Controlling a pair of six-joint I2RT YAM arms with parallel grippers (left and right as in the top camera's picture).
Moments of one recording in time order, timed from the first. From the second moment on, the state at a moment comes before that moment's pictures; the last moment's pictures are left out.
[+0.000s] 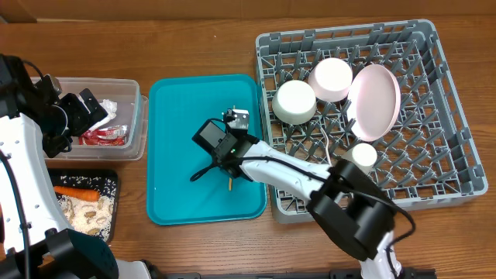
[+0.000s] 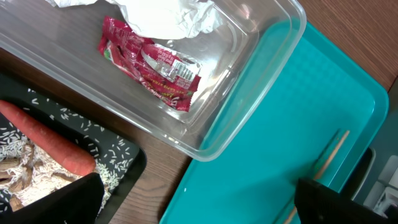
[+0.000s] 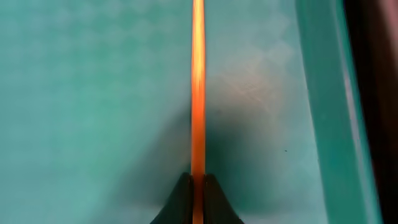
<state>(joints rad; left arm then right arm) 0.46 1.62 1.60 -1.25 0.22 -0.20 0.90 2.06 1.42 -0.52 0.36 0.90</state>
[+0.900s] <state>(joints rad) 0.46 1.62 1.60 -1.25 0.22 -0.20 0.61 1.67 1.43 -1.07 0.43 0.47</state>
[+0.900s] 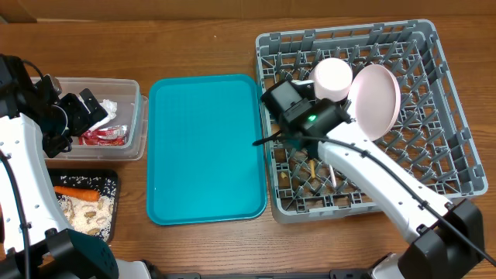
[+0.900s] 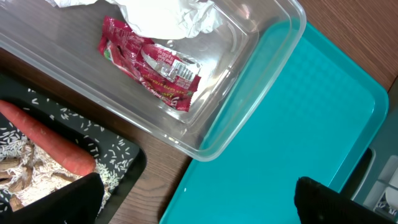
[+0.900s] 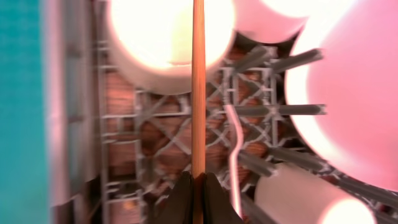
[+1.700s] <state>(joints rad) 0.46 1.62 1.60 -1.25 0.22 -0.20 0.45 1.67 1.30 -1.00 0.42 0.42</state>
